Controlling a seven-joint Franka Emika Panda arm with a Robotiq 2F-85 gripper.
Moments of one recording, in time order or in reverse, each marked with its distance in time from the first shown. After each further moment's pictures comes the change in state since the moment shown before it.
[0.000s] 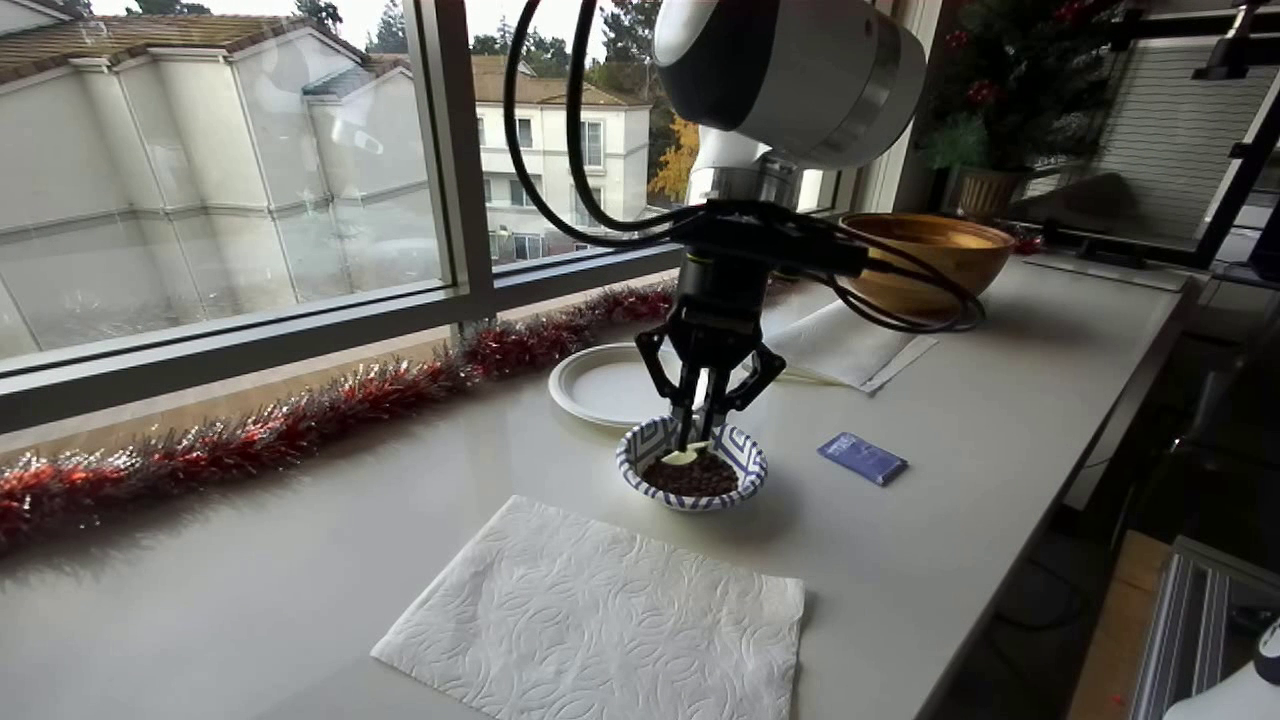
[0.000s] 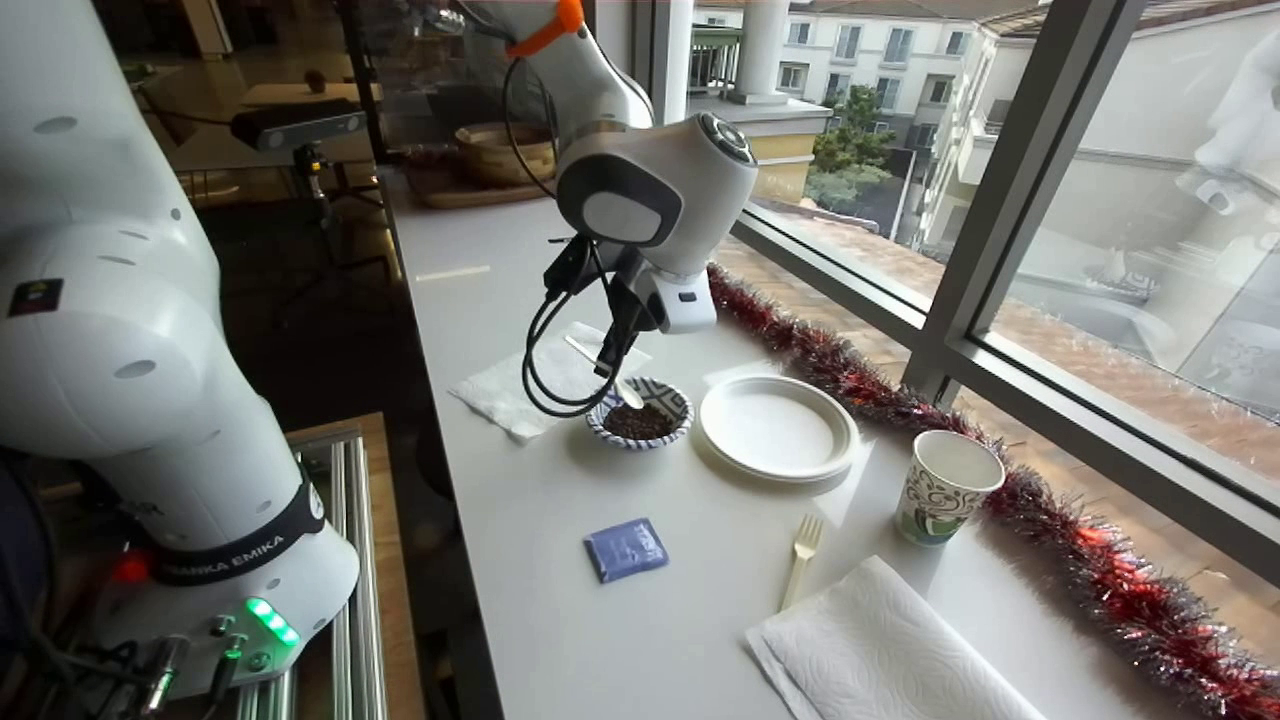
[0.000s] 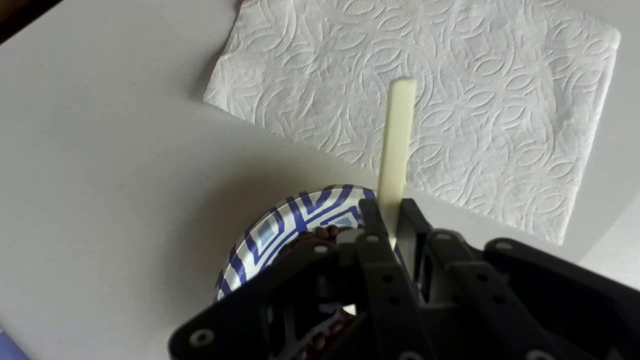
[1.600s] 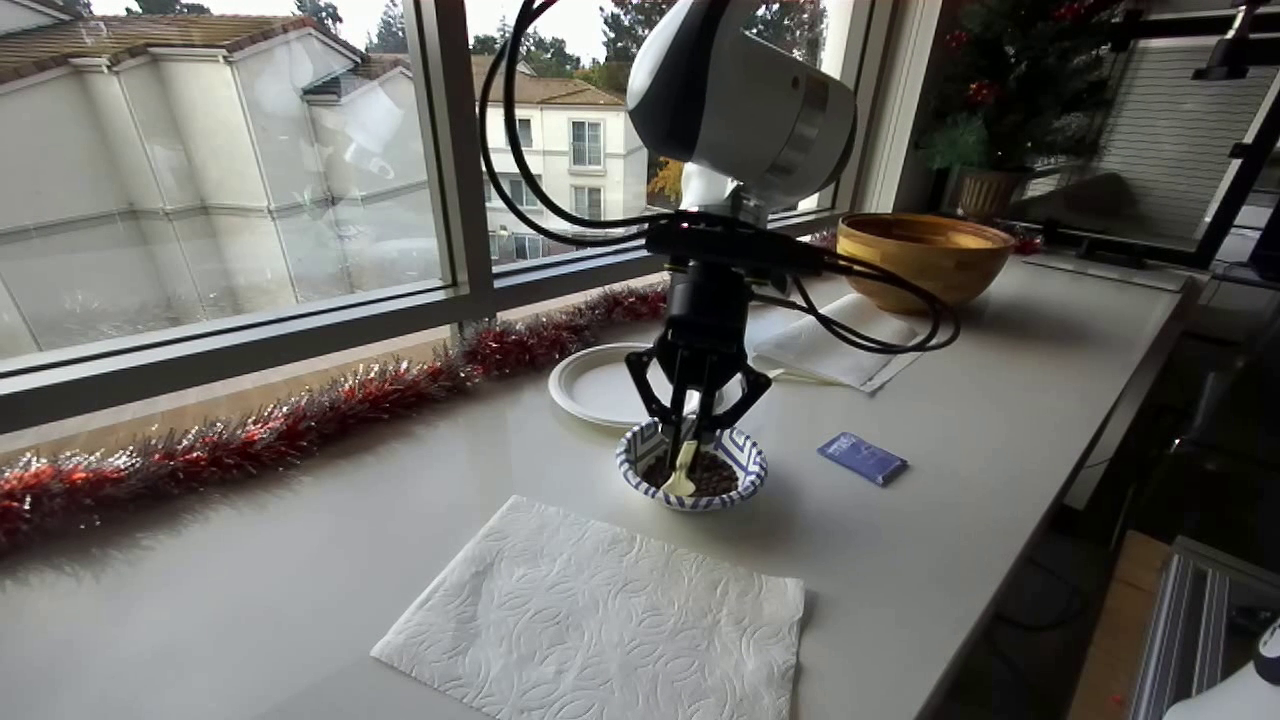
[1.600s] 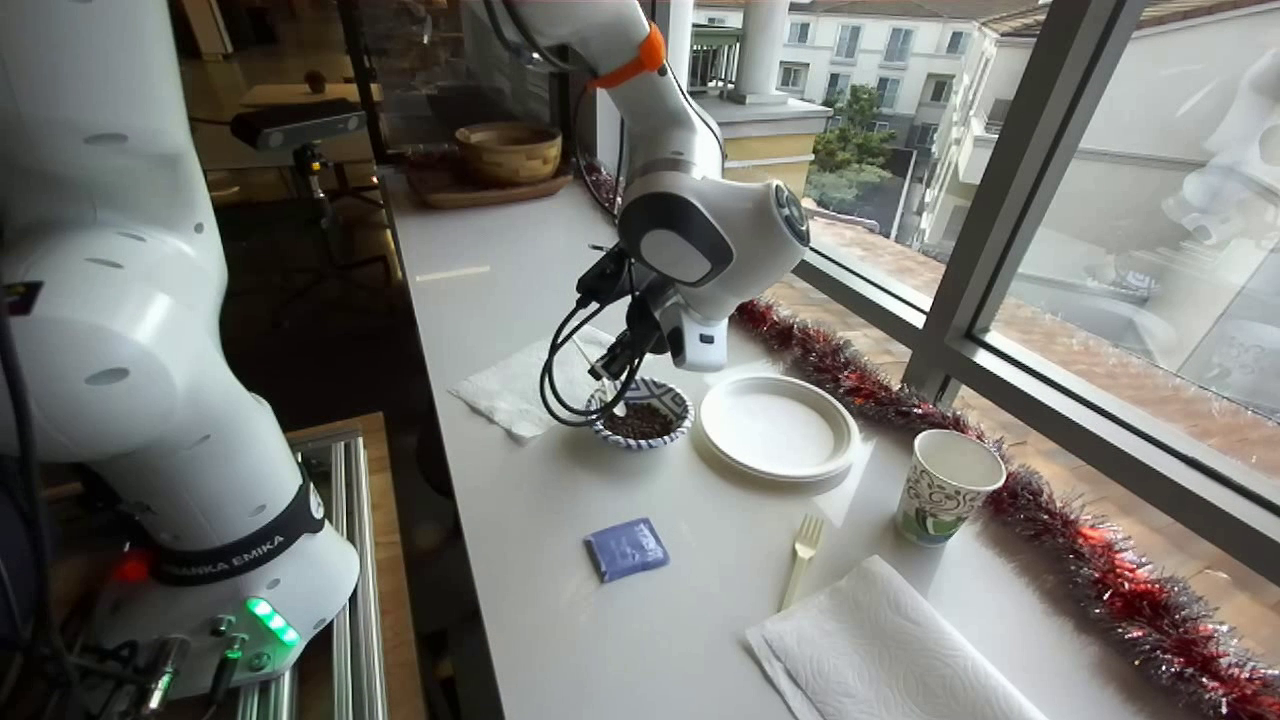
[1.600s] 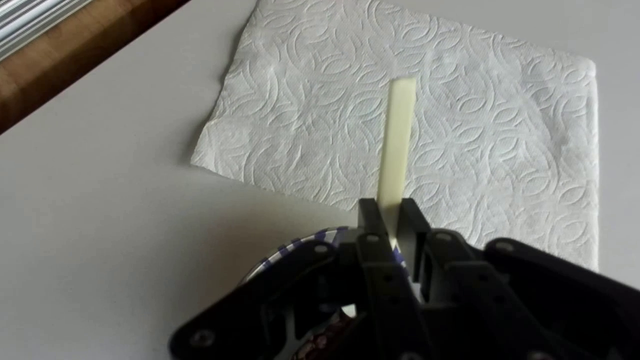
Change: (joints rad) arm -0.090 0.192 0.011 0.170 0.099 -0.254 -0.013
